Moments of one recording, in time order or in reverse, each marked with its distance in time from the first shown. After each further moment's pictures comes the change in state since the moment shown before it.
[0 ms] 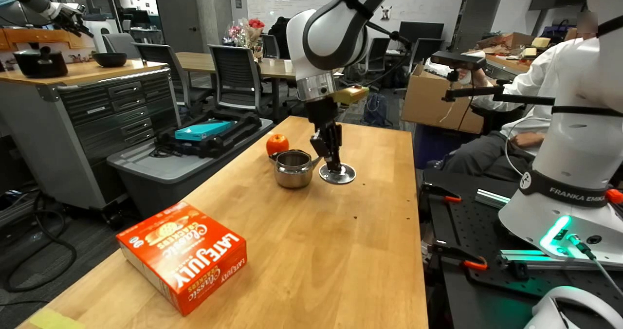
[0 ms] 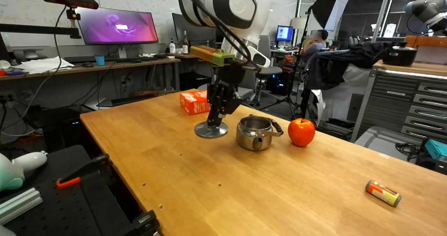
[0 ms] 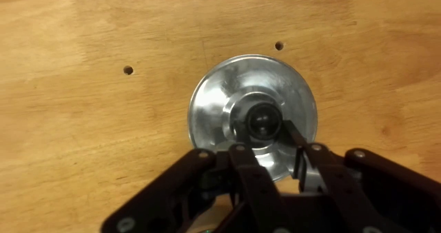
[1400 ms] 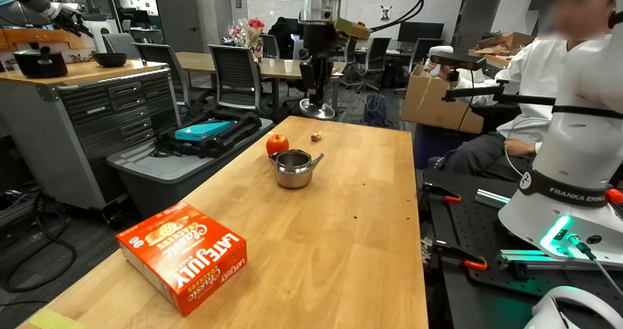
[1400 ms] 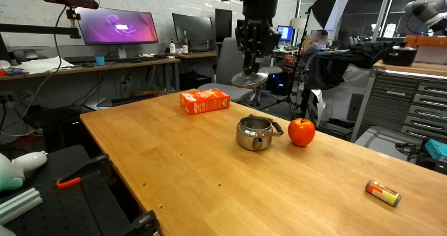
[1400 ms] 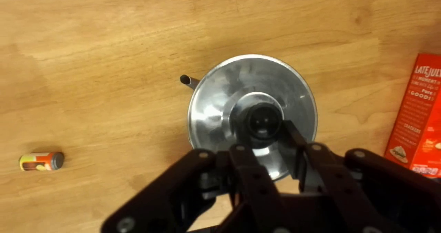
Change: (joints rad) arm -0.055 -0.246 -0.038 0.057 -0.036 0.001 -0.032
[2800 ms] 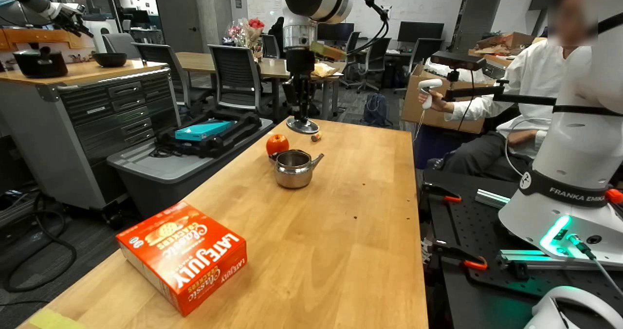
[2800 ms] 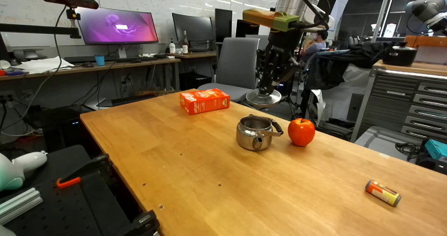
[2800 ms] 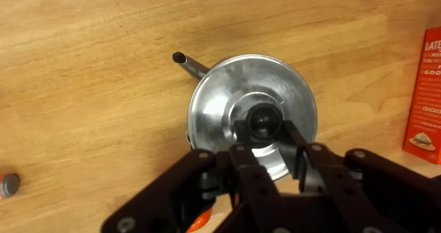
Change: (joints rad) arm -0.061 0.300 -0.011 0.269 0.139 -0.101 -0.107
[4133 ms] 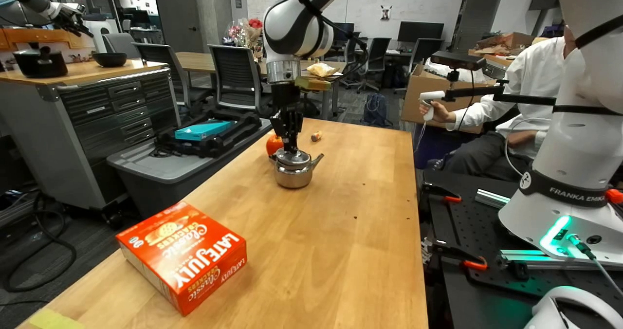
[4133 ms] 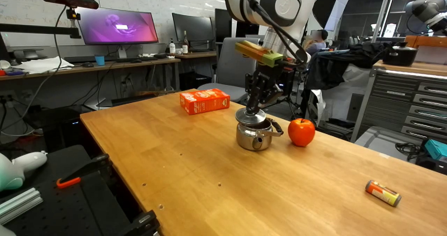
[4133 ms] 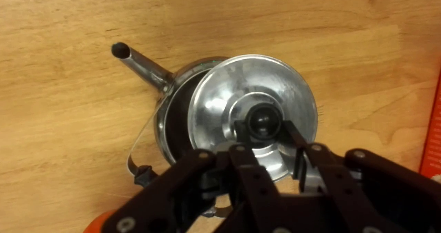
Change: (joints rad) arm 0.016 0.182 0.064 0.078 0.000 0.039 -0.013
